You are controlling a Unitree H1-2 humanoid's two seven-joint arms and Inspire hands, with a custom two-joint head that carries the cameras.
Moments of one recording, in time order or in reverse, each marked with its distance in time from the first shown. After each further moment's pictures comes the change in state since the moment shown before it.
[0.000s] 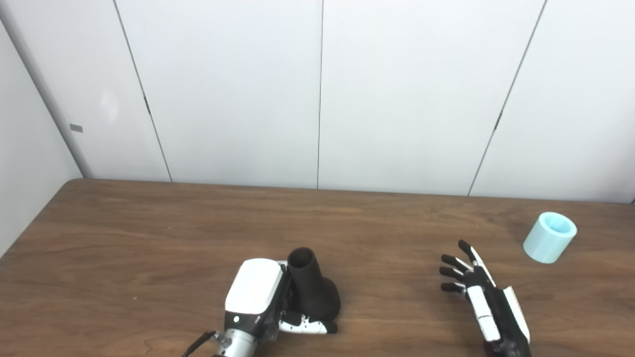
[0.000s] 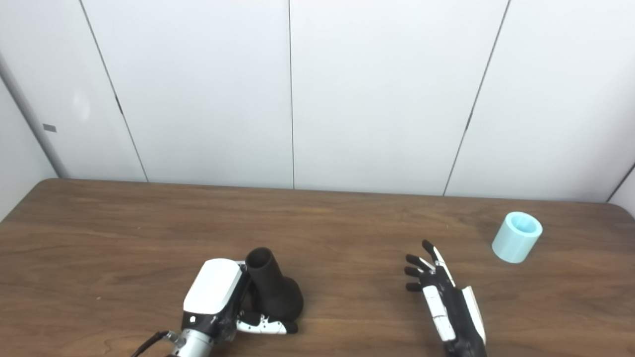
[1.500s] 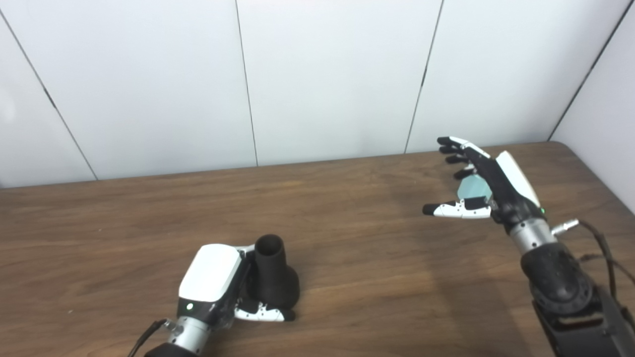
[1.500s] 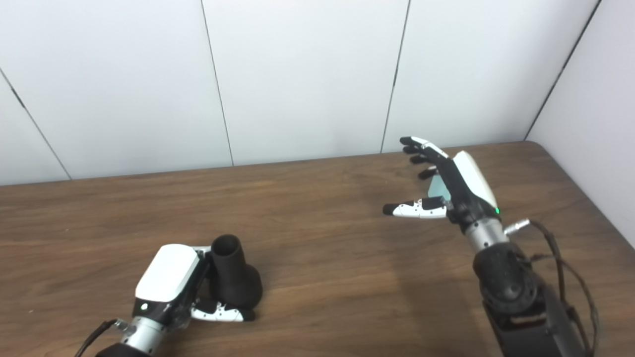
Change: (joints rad) left arm -0.044 0.074 0.008 0.003 -0.003 -0.128 -0.122; right arm -0.236 -0.450 -0.006 -0.238 -0.369 0.380 0.104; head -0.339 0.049
